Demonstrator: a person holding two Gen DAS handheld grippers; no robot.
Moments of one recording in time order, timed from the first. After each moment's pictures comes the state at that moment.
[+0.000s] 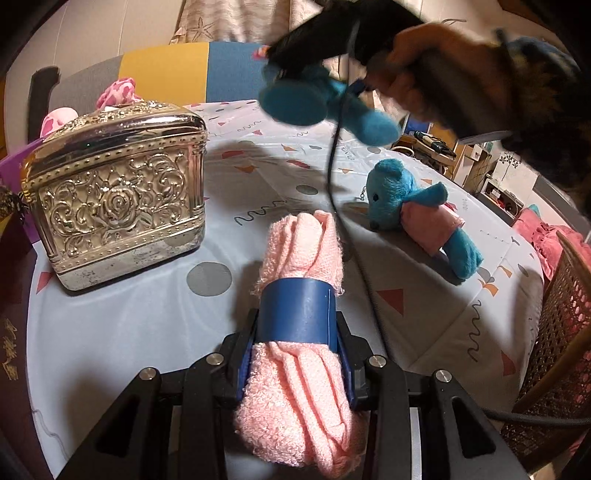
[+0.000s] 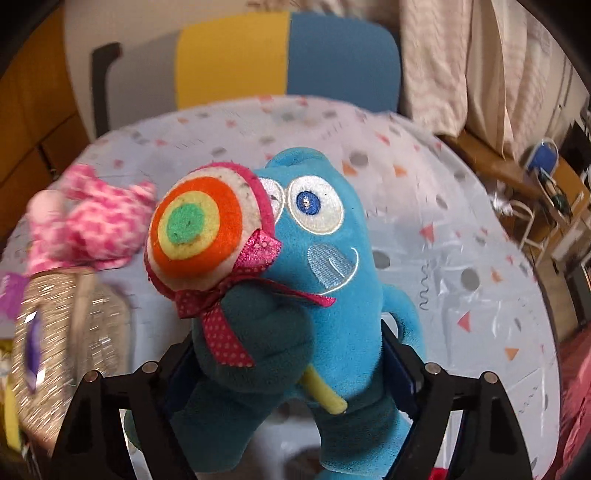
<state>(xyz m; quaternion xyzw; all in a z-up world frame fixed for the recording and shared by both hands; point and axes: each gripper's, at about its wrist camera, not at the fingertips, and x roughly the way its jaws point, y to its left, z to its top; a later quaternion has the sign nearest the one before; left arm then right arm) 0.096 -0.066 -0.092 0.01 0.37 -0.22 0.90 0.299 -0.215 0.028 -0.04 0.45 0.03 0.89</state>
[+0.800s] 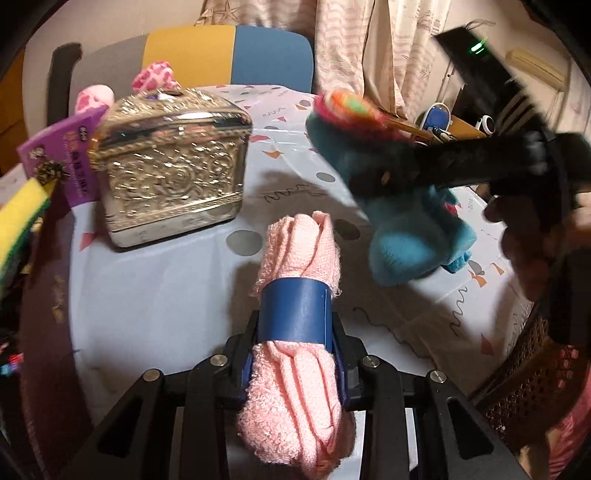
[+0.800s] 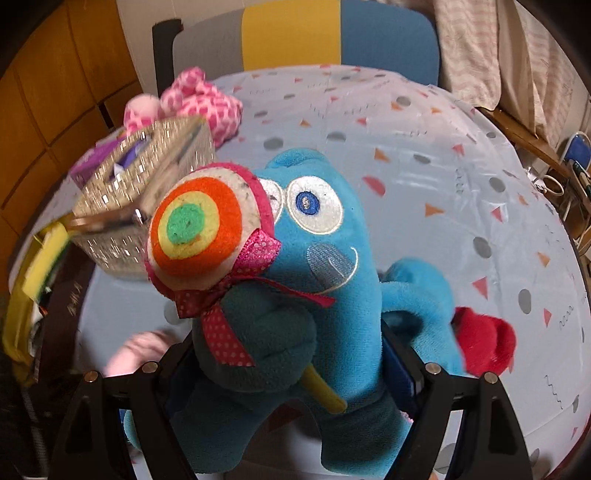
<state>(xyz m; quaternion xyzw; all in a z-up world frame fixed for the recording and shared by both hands) 0.074 -0.043 -0.075 -0.01 0.41 -0.19 0.89 0.156 -0.199 -0.030 -0.04 0.49 0.12 0.86</state>
